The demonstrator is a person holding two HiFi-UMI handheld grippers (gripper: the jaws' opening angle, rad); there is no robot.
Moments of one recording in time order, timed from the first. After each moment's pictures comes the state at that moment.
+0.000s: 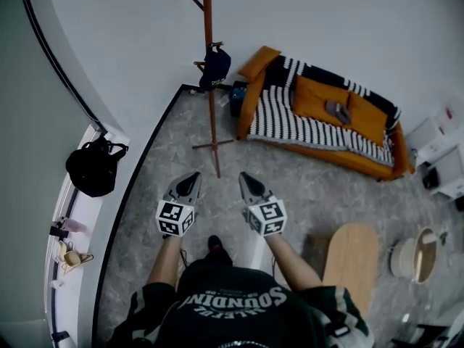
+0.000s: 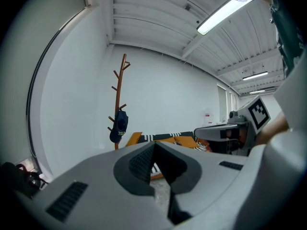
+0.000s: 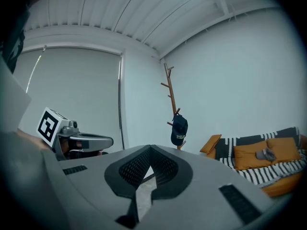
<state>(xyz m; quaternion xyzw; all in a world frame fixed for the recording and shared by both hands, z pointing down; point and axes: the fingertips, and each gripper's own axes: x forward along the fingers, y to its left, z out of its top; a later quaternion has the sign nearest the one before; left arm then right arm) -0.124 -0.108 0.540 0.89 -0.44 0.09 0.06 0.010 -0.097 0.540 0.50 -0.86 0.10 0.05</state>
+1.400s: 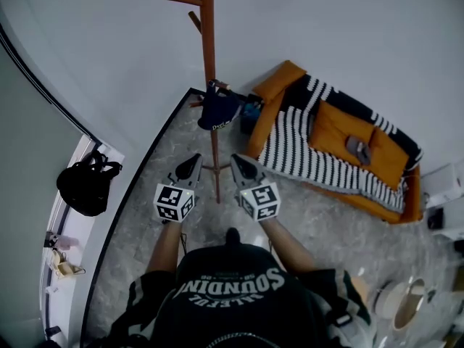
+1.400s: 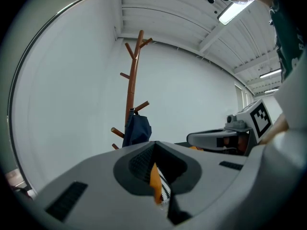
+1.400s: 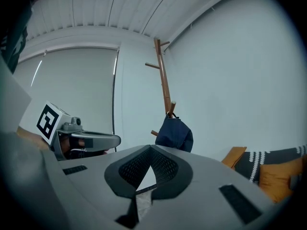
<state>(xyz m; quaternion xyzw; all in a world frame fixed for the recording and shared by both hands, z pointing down) -0.098 -0.445 0.522 0.86 -0.50 0.07 0.06 0.002 -0.452 0.533 0.42 -0.90 0.06 0.04</state>
